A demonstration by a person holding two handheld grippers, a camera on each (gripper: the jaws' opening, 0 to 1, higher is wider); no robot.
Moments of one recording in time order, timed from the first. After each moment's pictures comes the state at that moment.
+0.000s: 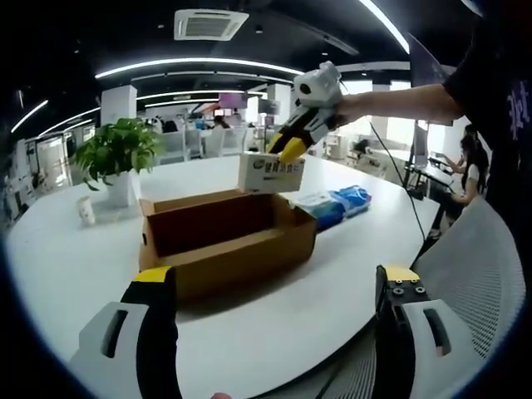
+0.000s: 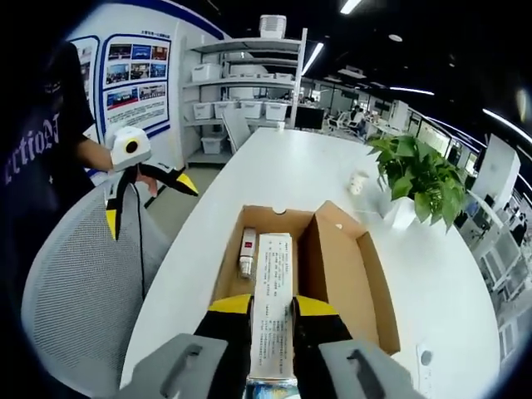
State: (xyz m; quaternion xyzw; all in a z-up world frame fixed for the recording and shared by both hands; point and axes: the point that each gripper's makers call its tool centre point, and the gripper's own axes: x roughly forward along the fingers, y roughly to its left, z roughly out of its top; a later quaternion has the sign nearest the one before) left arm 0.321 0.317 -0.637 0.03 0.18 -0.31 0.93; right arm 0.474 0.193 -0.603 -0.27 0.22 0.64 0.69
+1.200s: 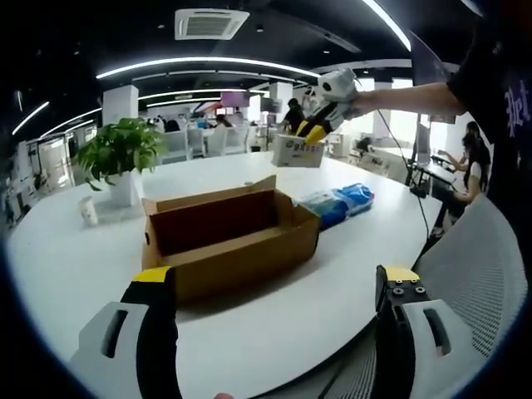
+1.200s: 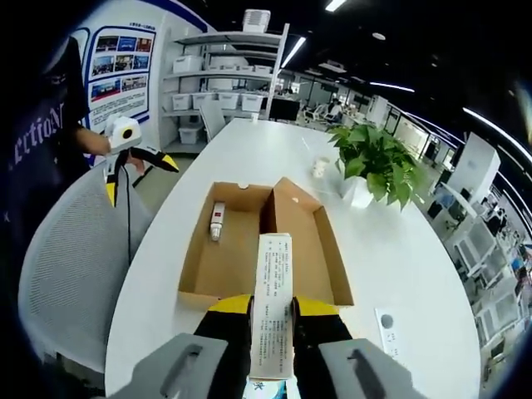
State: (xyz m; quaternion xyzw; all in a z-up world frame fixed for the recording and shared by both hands) left arm 0.323 0.319 -0.639 0.04 0.18 -0.30 0.94; right arm 0.514 0.101 -0.588 -0.30 0.22 0.58 0.72
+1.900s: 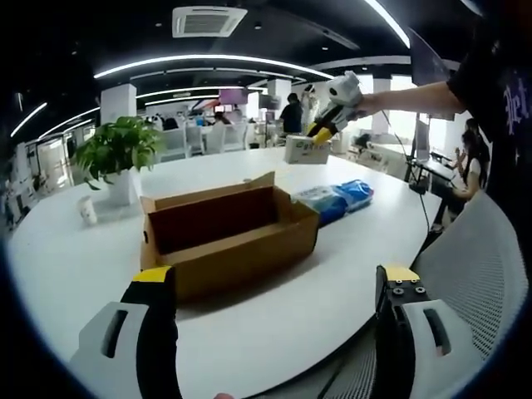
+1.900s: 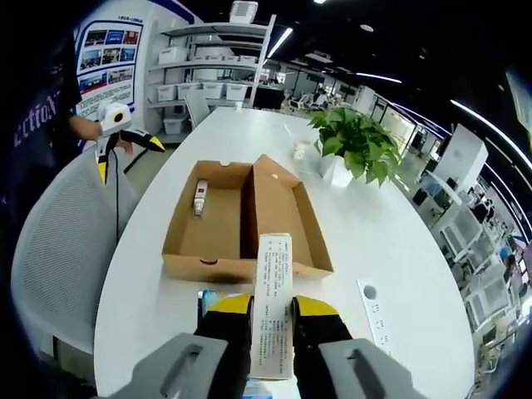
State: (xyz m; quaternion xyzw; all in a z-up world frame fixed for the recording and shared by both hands) left arm 0.321 0.317 -0.641 0.04 0.19 -0.31 0.93; right arm 0.532 0.046 -0.604 -0.31 0.24 0.54 0.74
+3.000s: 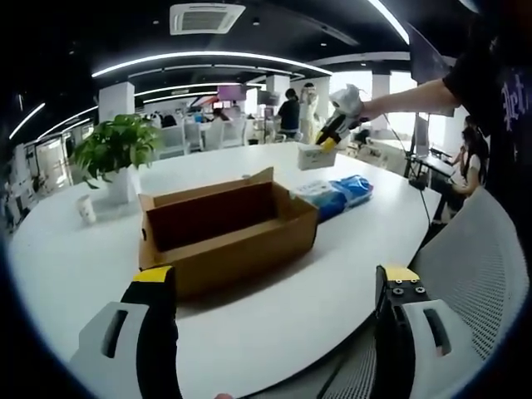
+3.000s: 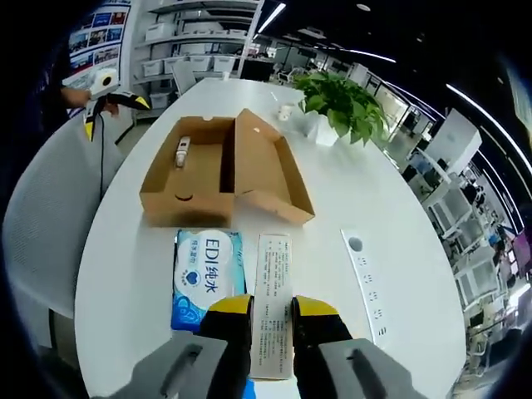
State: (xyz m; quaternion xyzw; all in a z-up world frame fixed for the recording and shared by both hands) left arm 0.319 0.317 -0.645 0.05 0.20 -0.31 0.93; right arm 0.550 -0.020 -0.648 -0.36 0.29 0.49 0.74
